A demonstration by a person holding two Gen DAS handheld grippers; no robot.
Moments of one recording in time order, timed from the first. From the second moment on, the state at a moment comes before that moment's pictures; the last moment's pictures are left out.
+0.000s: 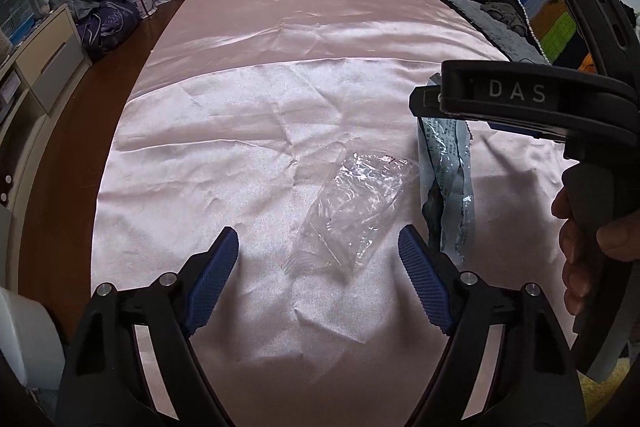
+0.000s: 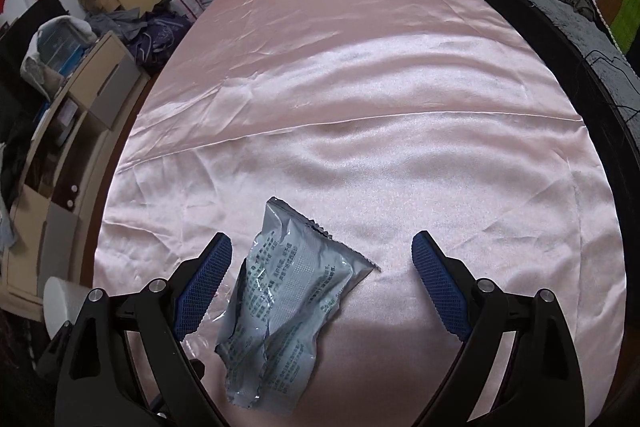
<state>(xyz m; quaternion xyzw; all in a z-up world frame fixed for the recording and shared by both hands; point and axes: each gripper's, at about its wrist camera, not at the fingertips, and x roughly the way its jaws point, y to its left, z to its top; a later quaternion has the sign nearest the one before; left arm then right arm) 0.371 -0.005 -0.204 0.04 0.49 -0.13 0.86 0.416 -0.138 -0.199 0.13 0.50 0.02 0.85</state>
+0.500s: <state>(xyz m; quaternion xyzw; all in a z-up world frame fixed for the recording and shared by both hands) 0.374 -0.020 -0.209 0.05 0.50 -0.16 0.85 0.391 -0.156 -0.200 0.07 0.50 0.06 0.86</state>
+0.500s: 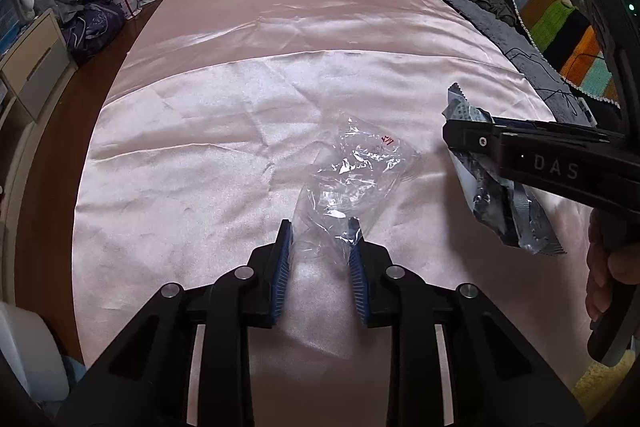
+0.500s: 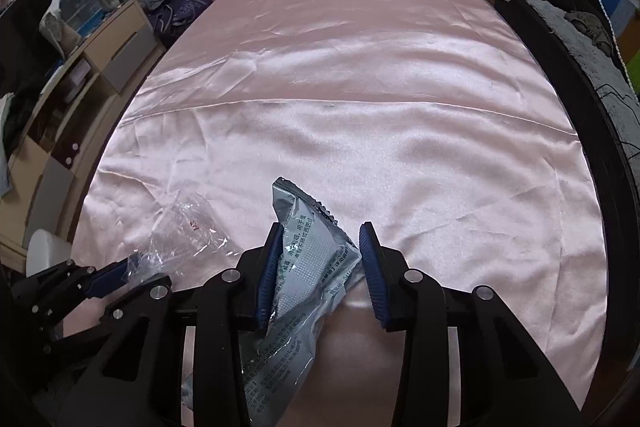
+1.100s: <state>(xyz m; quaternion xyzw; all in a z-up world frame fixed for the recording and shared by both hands) 0.224 -0.008 -0.142 0.03 0.47 -0.14 0.87 0.227 -0.182 -0.124 0.05 0.44 0.07 0.89</state>
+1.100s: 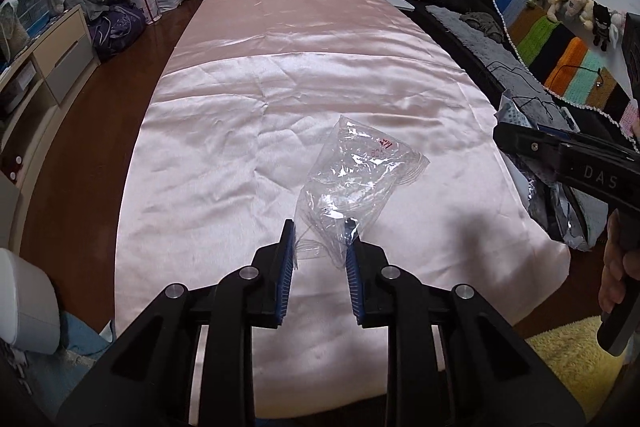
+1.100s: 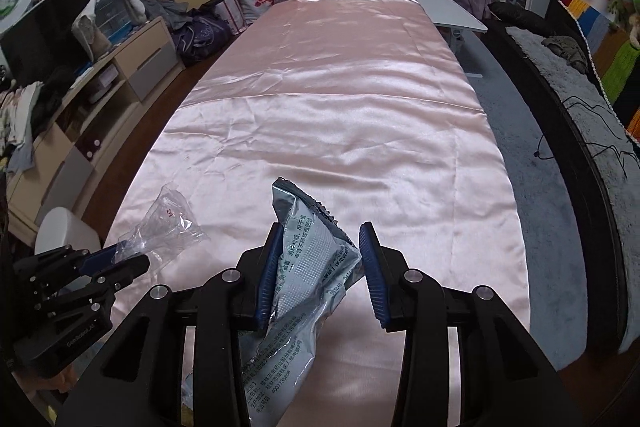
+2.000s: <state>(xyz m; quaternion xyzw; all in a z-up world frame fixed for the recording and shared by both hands) 0.031 -0.012 -0.199 -0.01 0.51 -0.16 0.85 0.026 -0.168 -0.181 0.04 0.47 0.09 0.88</state>
